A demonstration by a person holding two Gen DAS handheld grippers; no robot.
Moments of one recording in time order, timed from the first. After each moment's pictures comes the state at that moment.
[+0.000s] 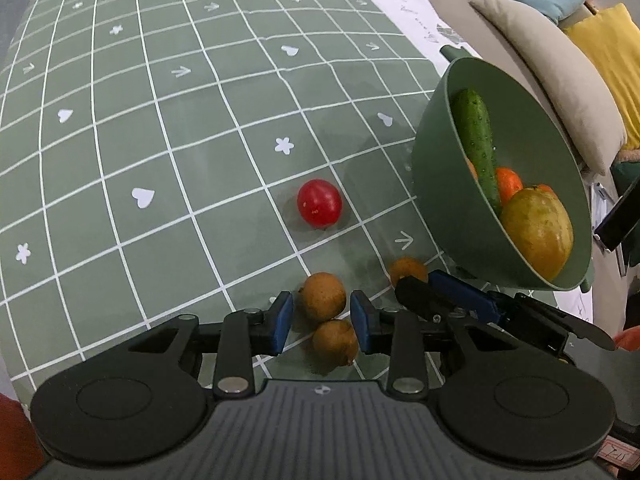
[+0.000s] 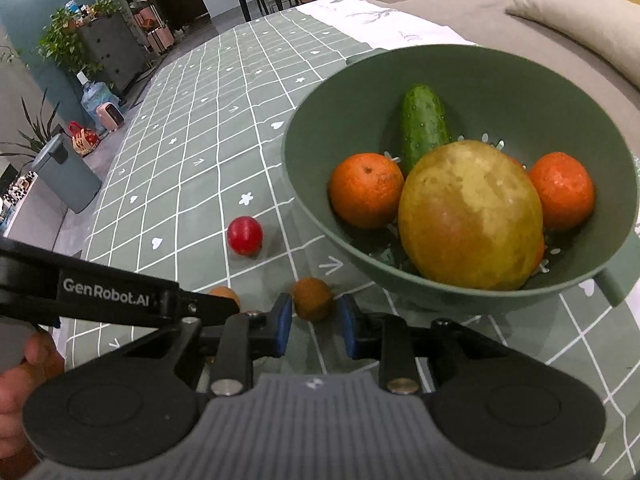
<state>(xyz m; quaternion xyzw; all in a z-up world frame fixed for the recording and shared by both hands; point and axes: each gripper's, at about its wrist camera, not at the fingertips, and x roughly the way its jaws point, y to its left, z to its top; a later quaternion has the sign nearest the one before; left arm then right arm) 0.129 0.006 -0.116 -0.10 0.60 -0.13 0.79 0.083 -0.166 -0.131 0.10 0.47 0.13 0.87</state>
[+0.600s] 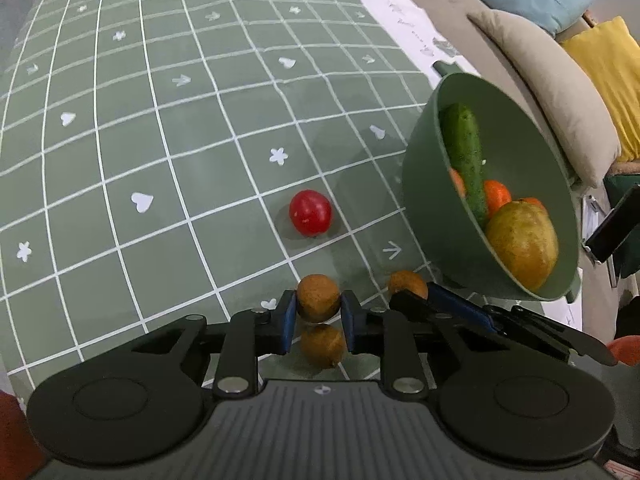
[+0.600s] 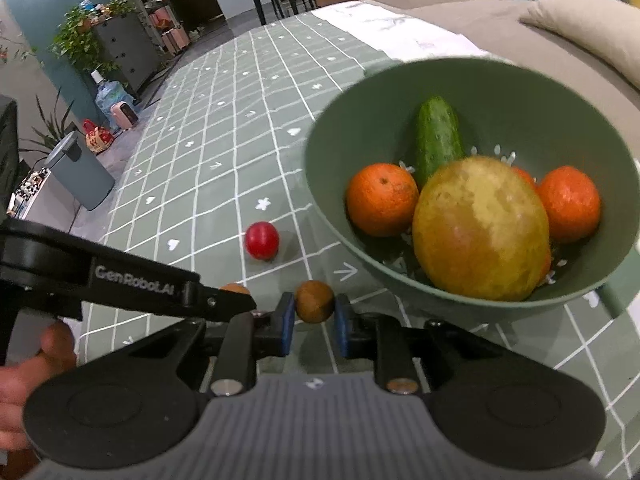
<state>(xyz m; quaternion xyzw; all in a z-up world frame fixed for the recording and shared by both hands) 0.123 0.005 -0.102 -0.11 0.58 -0.13 0.80 0.071 -0.167 -0.114 0.09 0.46 0.15 0.87</state>
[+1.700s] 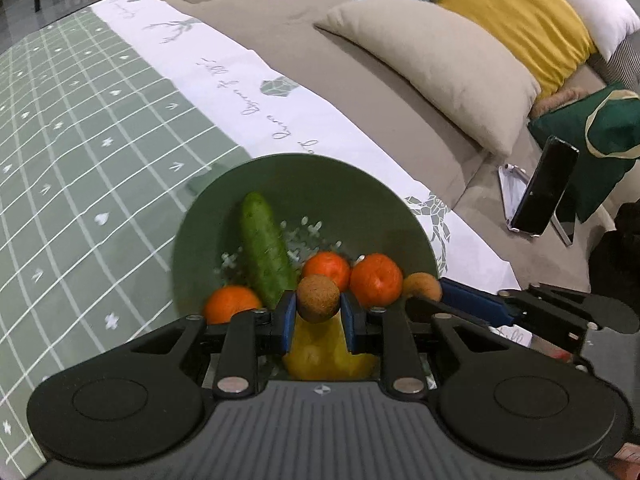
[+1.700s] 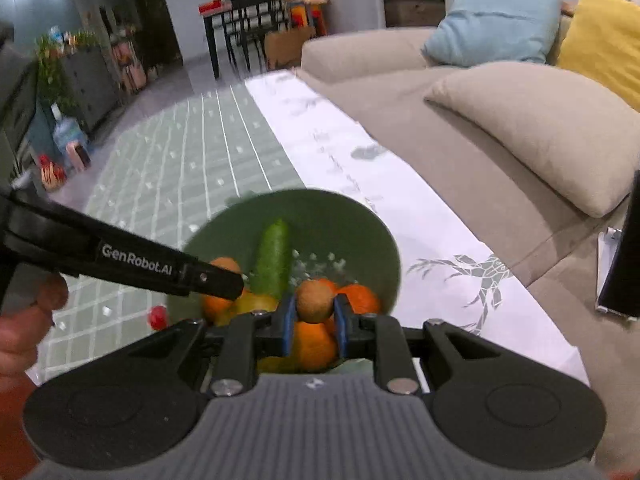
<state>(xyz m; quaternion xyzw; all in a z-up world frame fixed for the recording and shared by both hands) 0.167 -0.136 -0.036 0.02 0.53 -0.25 0.81 0.080 -0.281 -0.040 0.05 0.42 0.07 0.91</state>
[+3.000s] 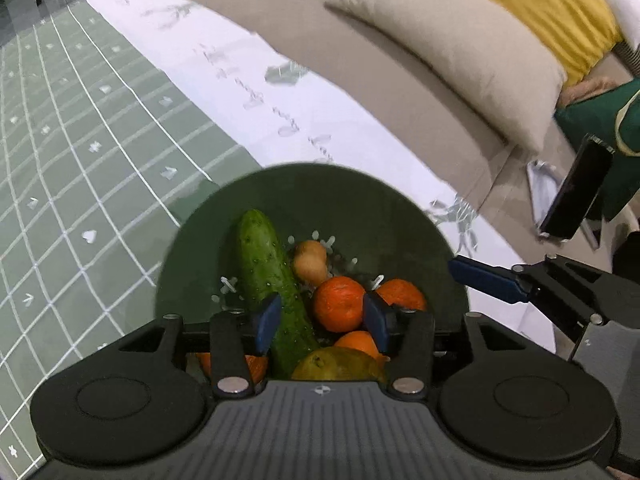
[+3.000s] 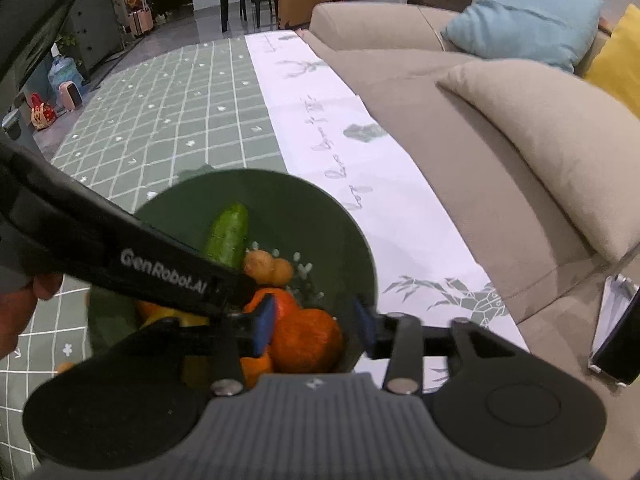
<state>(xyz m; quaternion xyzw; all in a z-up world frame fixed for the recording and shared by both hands) 0.193 -0.149 -0.049 0.03 0.55 -0.23 0.80 0.122 -0.277 -0.056 -0.02 0.44 0.07 0.89</state>
